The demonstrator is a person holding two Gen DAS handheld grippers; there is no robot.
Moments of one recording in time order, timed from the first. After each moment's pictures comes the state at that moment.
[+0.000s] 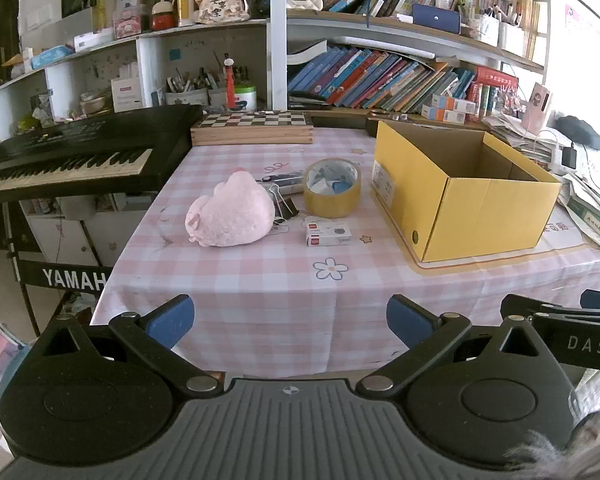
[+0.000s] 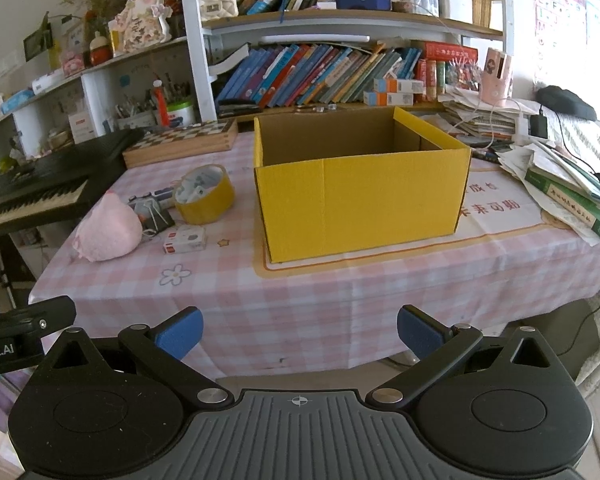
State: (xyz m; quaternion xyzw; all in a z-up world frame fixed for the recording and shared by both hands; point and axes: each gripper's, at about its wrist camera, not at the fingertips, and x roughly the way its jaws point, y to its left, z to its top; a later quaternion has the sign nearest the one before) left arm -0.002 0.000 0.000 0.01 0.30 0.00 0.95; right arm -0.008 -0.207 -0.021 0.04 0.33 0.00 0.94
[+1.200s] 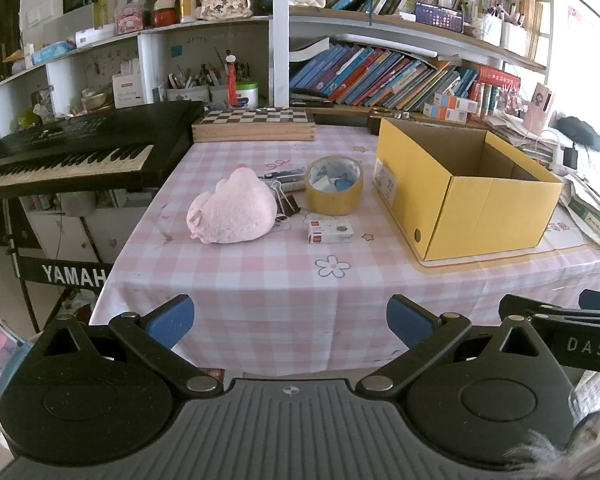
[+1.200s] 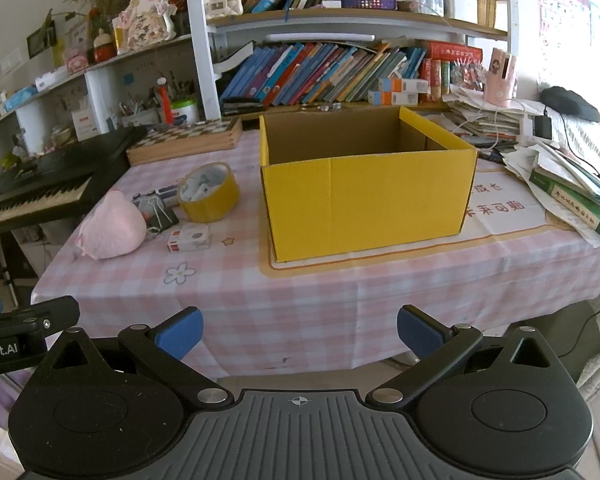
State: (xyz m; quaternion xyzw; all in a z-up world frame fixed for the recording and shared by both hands) left arm -0.001 0.001 -0.002 0.00 0.30 0.00 0.95; right arm -0.008 -0.204 -0.023 0.04 0.33 0.00 0.94
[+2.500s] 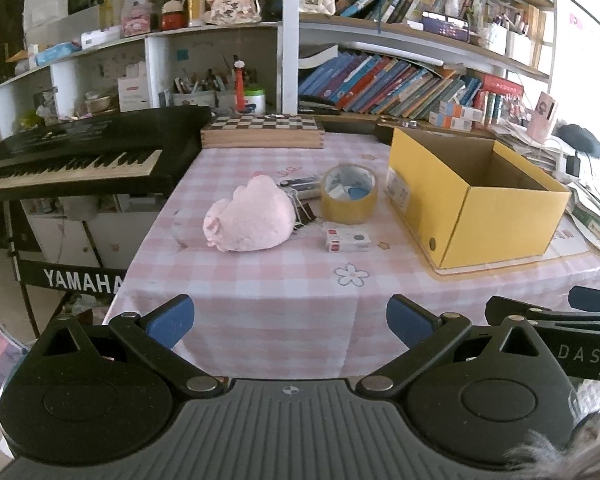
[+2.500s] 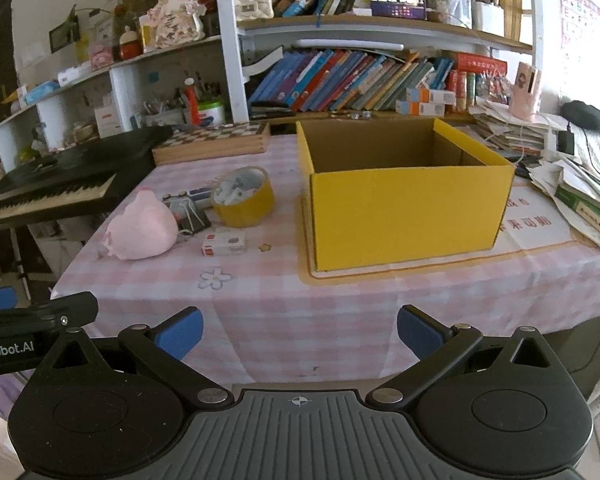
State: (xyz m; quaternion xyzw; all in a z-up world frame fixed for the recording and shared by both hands) left arm 0.003 0.026 -0.003 -0.01 0.30 0.00 0.95; right arm -0.002 -0.171 -0.021 0.03 0.32 0.04 0.95
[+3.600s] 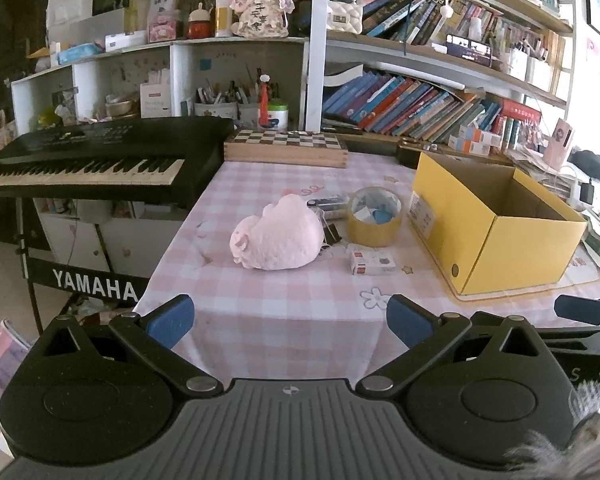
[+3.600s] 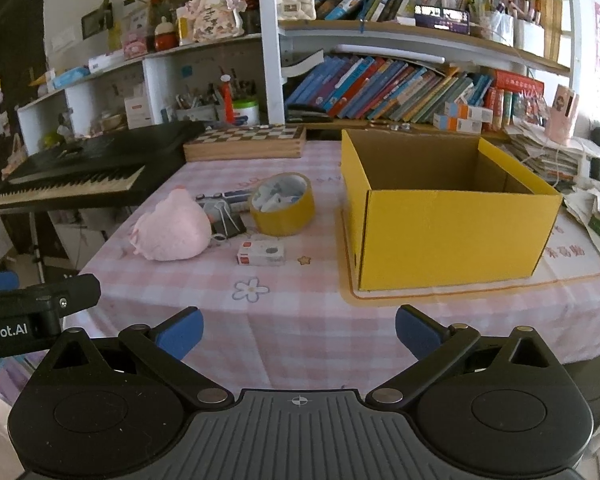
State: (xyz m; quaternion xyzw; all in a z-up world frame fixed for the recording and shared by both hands) left arm 0.010 0.048 0.002 -0.03 0.28 0.02 0.96; right arm 0.017 -0.145 -0.022 -0.01 0.31 0.08 0.95
